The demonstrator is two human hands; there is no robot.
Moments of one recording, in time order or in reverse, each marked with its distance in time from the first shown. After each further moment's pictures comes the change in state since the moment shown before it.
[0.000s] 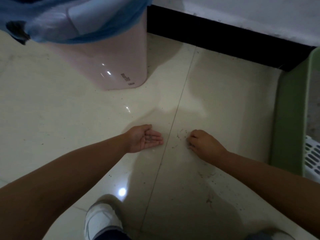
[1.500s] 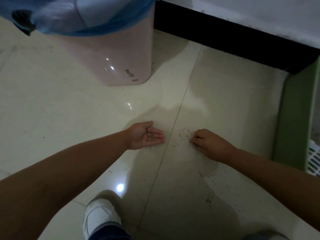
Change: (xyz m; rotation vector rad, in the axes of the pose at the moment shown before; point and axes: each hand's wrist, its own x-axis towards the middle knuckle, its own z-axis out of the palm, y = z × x) left_hand -0.005 0.002 0.000 0.033 0.021 -0.021; right_hand -0.001 0.021 -0.008 -0.201 0.166 -0.287
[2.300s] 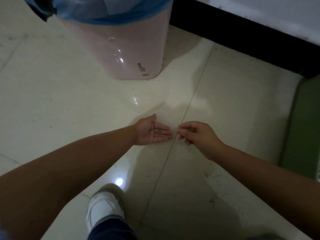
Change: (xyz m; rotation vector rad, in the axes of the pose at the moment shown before) left_hand -0.005 0.001 0.001 -0.073 -0.010 0.012; right_hand 0.044 -0.059 -0.027 1.317 0.158 0.695
